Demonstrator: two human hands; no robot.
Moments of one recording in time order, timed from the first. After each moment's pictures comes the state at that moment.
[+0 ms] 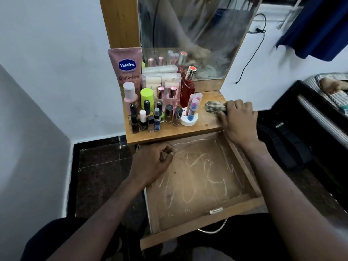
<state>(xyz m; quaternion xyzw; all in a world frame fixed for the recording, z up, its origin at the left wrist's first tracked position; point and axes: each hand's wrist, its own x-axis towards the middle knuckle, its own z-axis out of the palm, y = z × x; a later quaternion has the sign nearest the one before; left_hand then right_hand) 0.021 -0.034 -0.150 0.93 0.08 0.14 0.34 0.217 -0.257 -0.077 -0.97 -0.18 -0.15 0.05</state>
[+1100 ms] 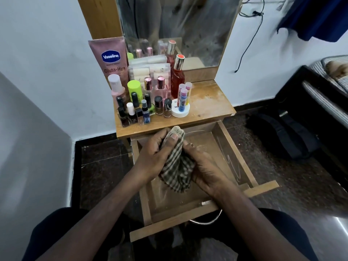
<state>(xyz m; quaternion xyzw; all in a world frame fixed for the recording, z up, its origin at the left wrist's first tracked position) 0.016 -0.079 -0.106 0.76 0.09 0.07 0.63 0.072 -0.240 -0.123 -0.51 0.07 0.38 0.77</state>
